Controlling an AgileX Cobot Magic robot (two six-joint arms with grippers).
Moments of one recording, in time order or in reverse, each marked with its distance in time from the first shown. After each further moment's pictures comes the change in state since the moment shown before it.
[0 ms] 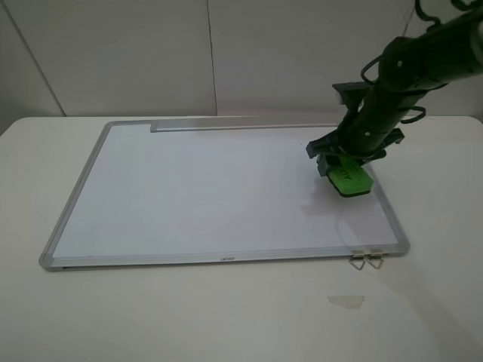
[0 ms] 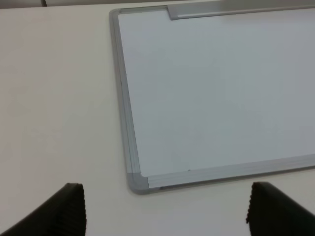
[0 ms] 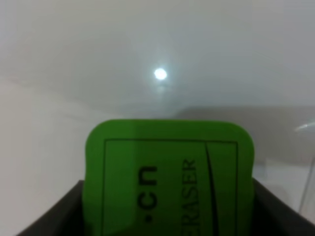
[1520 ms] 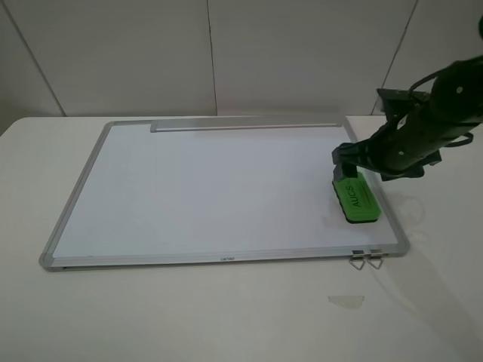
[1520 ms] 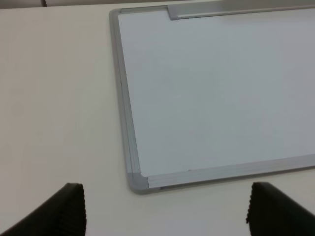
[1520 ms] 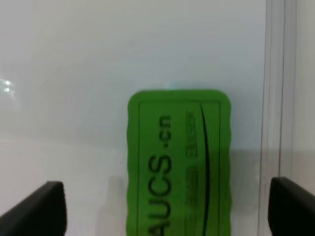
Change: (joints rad) left arm 0.000 0.000 0.000 0.000 0.000 0.000; right arm -0.040 -0.224 0.257 0.046 -0.144 0.079
